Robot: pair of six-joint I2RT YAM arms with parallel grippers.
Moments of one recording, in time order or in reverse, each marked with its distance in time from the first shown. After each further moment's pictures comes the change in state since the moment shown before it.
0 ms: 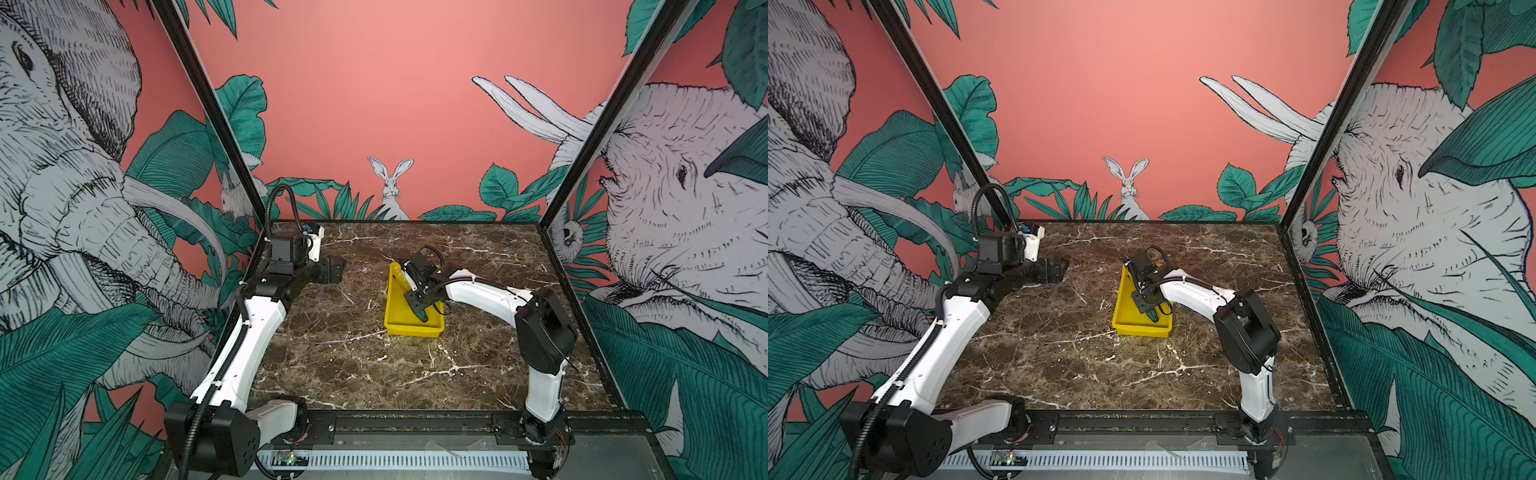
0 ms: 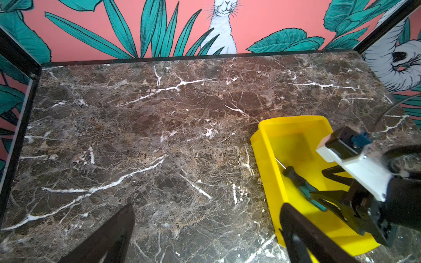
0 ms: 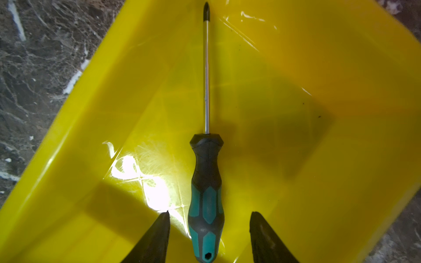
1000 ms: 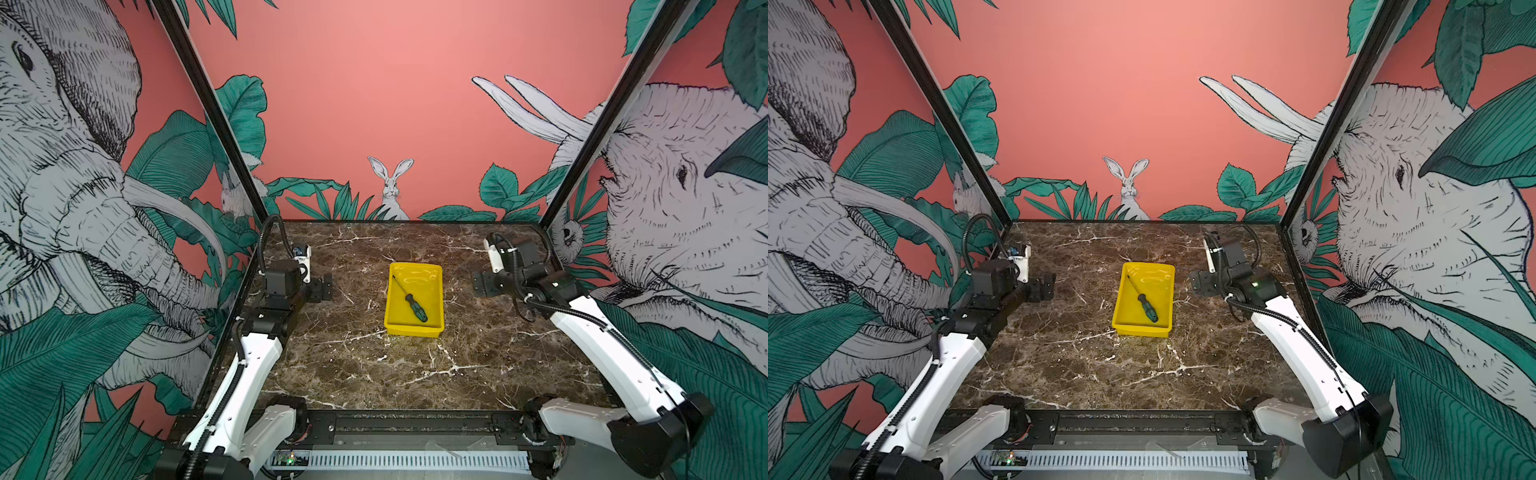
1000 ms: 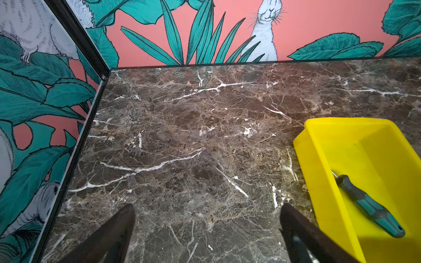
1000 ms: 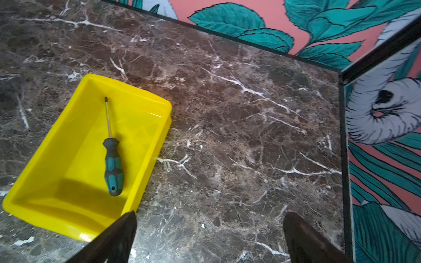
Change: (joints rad) left arm 0.005 -0.224 -0.291 0.175 -0.218 0.011; right arm -0.320 -0.729 -0.247 -0.103 0.118 -0.074
